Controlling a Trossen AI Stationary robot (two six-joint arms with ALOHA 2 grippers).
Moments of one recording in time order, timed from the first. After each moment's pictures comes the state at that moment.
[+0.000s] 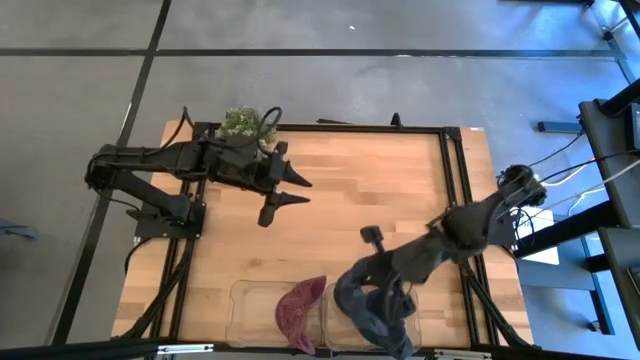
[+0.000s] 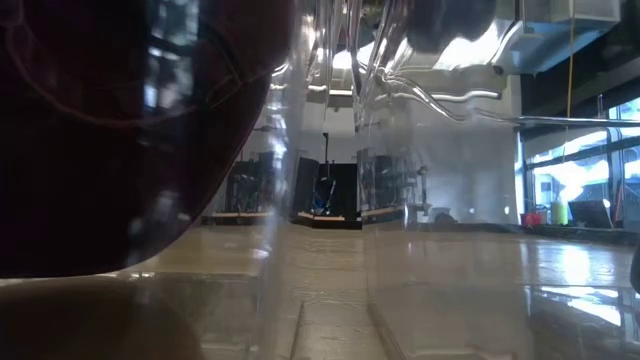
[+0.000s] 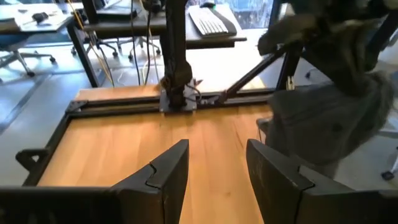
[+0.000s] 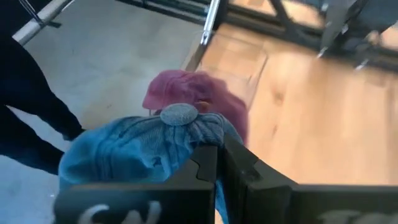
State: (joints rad) left arm -0.06 1.27 1.42 -0.49 0.02 0.01; right arm 0.58 1.63 1.83 -0.89 0.14 0.12
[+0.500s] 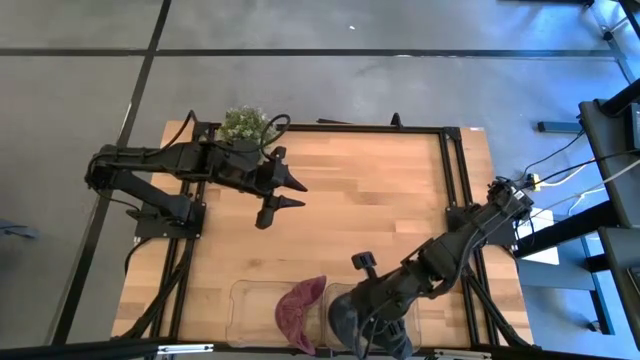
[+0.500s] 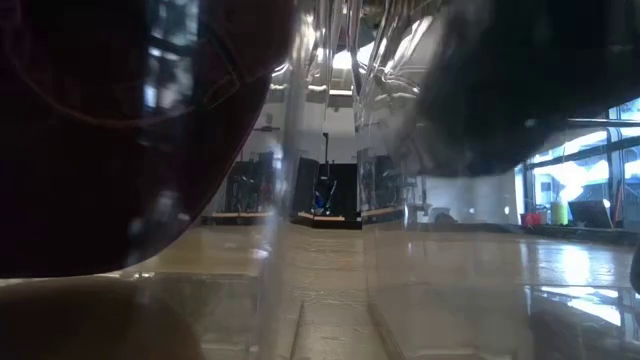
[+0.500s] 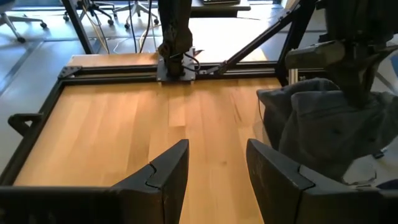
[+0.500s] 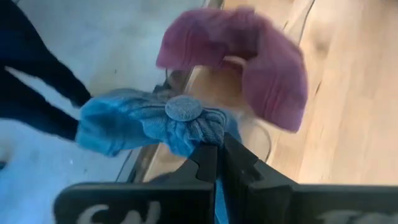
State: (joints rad) left arm -0.06 1.27 1.41 -0.59 0.02 -0.02; right arm 0.64 1.79 1.83 -0.92 0.13 0.24
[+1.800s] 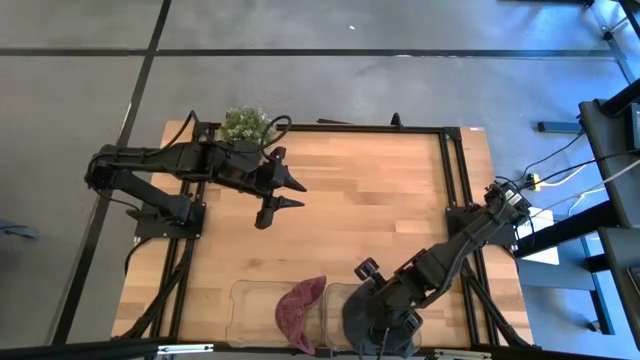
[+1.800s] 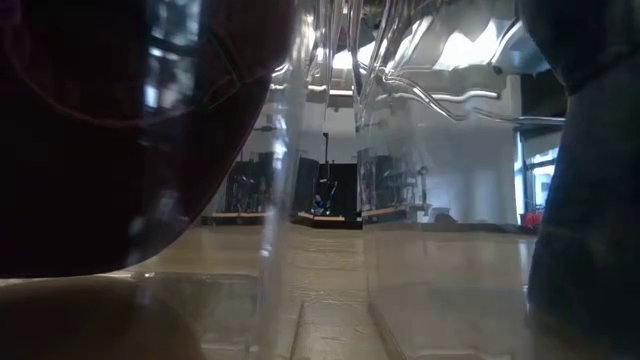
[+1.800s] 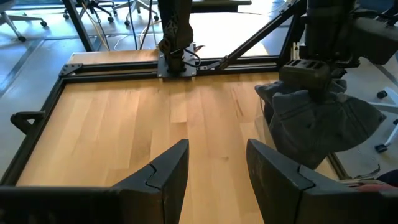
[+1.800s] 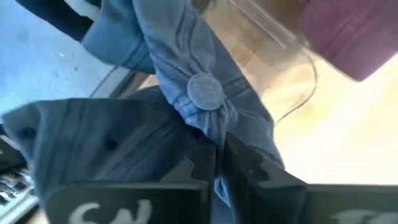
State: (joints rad) left arm -0.06 1.27 1.41 -0.61 0.01 0.00; right arm 0.66 1.82 1.75 -1.09 0.03 -0.04
